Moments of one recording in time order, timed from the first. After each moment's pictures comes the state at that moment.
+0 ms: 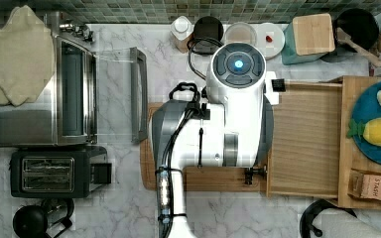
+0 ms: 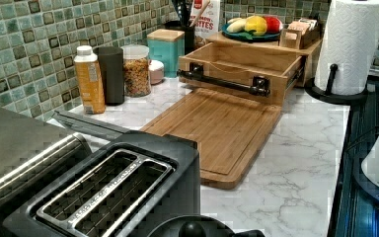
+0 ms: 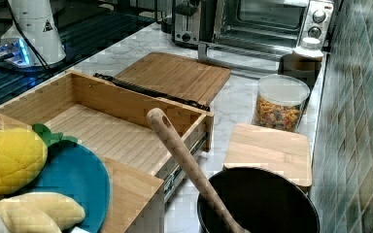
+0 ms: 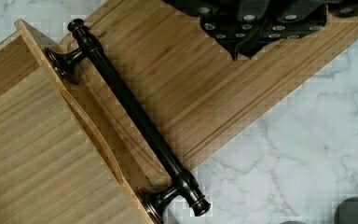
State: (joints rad) arm -0.02 0.07 -0.03 -1.86 -0.05 0.25 -0.12
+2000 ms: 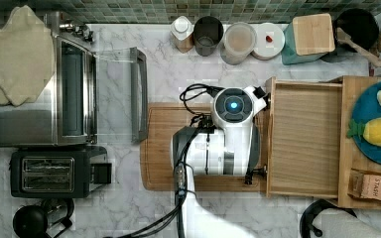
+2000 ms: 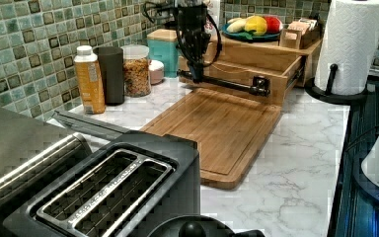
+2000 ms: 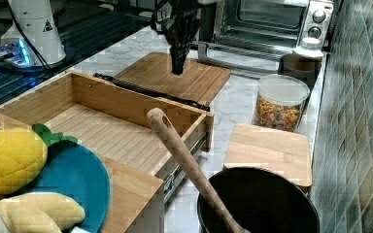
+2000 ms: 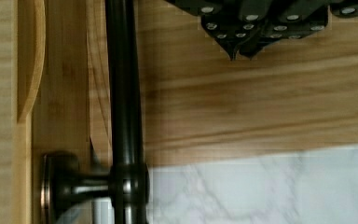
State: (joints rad) arm 0.00 0.16 -0.10 -2.21 -0.09 0.73 -0.67
